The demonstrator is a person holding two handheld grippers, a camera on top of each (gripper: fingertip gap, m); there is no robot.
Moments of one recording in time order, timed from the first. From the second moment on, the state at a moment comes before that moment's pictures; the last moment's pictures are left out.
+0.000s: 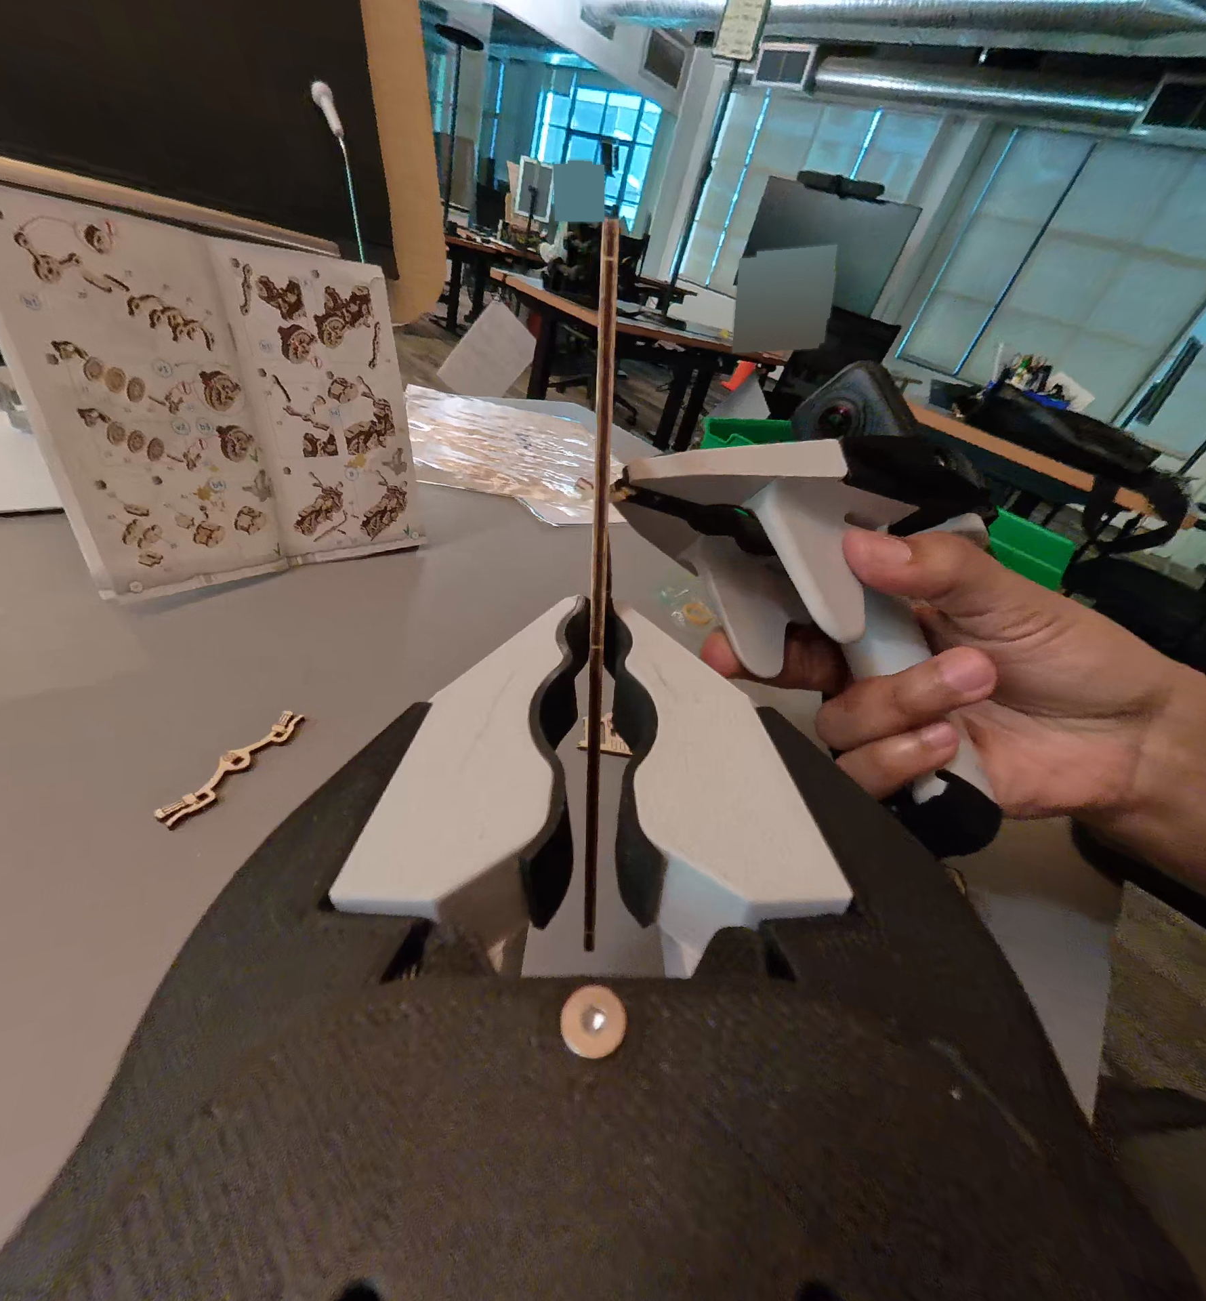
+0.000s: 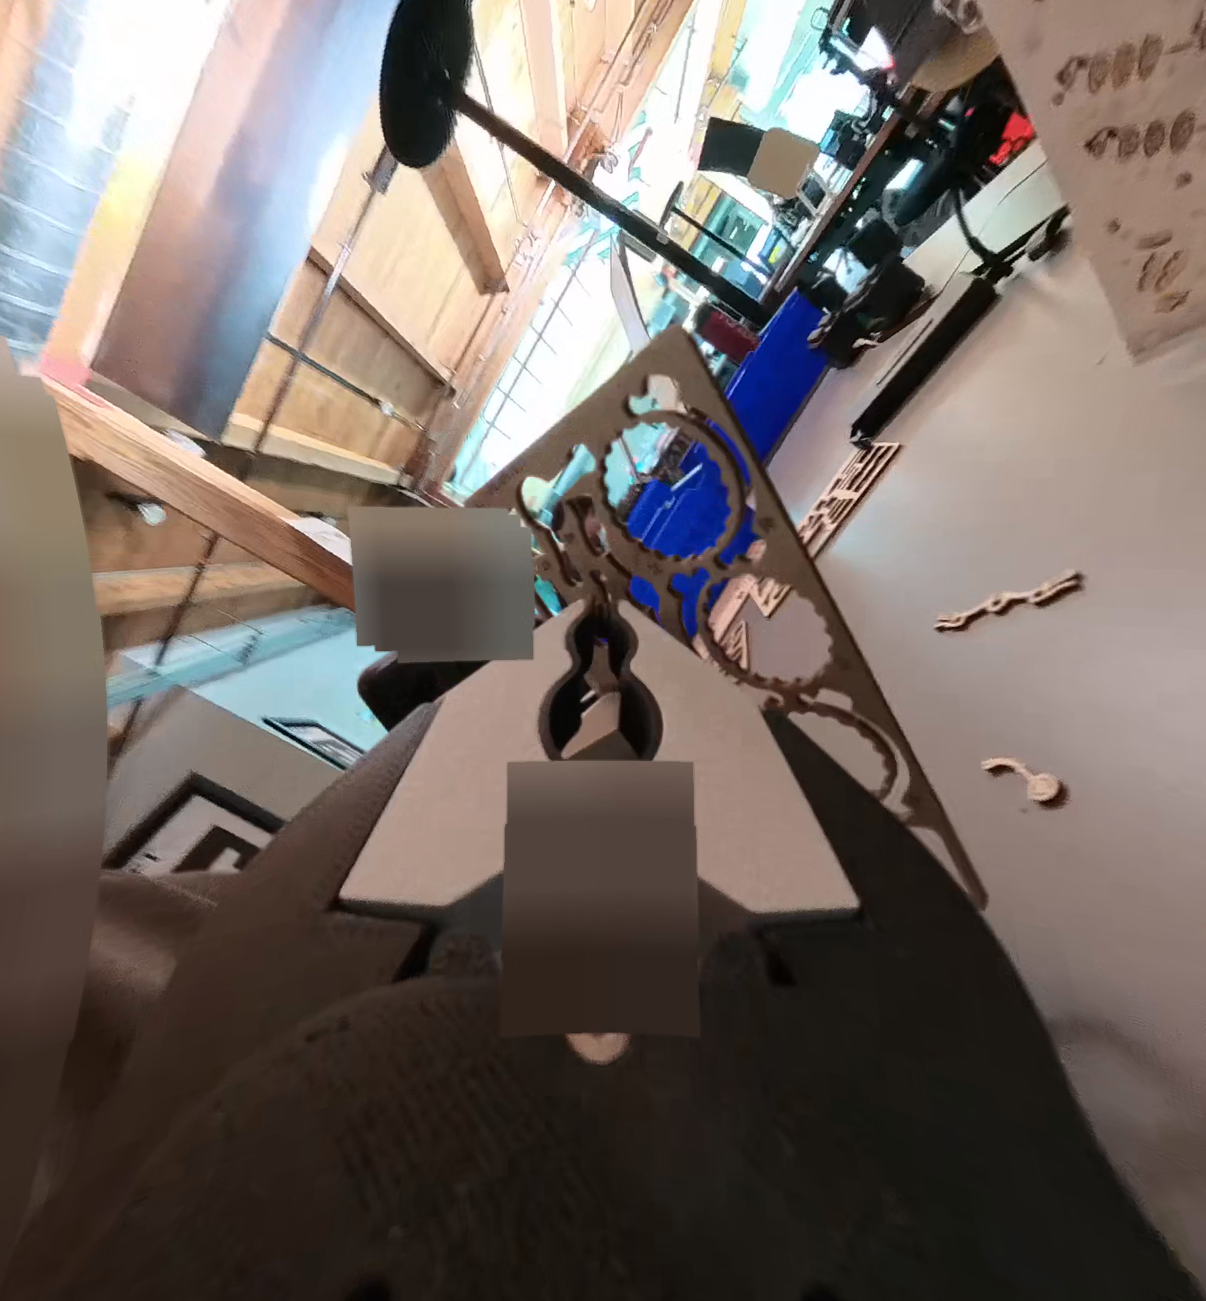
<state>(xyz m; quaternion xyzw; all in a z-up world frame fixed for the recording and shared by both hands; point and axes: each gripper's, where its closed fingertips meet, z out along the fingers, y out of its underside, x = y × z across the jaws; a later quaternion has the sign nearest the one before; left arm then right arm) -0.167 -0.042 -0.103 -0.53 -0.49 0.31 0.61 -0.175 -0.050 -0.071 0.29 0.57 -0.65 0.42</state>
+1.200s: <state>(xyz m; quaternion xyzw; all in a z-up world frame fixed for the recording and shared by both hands) -0.161 -0.045 -0.090 -0.52 -0.46 0.35 0.63 -0.162 -0.046 -0.060 0.02 0.72 -0.69 -0.05</state>
